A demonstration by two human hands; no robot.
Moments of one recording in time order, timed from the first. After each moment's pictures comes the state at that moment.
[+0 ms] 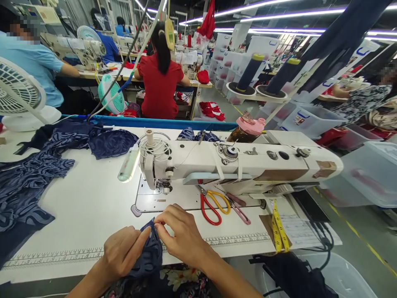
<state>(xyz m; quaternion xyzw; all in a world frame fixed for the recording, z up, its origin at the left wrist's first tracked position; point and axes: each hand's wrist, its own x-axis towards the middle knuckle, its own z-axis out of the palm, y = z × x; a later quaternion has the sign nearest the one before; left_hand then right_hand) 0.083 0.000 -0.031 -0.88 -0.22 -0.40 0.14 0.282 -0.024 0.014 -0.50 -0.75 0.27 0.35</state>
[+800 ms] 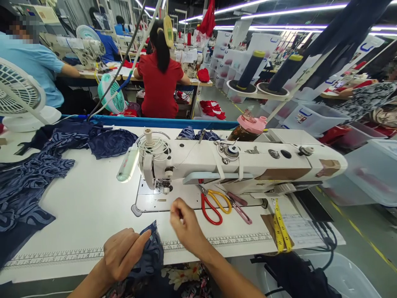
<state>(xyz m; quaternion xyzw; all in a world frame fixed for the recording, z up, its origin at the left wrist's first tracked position) 0.082 -0.001 -0.043 -0.86 -0.18 -0.46 0.12 0.288 -0.019 -0.004 -0.56 -0.60 0.39 0.41</state>
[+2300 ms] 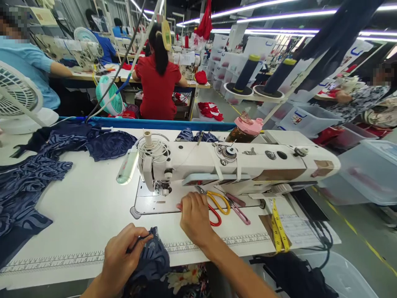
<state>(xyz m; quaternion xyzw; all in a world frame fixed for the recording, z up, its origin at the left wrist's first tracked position) 0.099 -0.012 -0.032 -0.78 -0.38 -0.47 -0.18 0.307 -0.007 -0.022 -0.59 -0.74 -0.06 0.32</state>
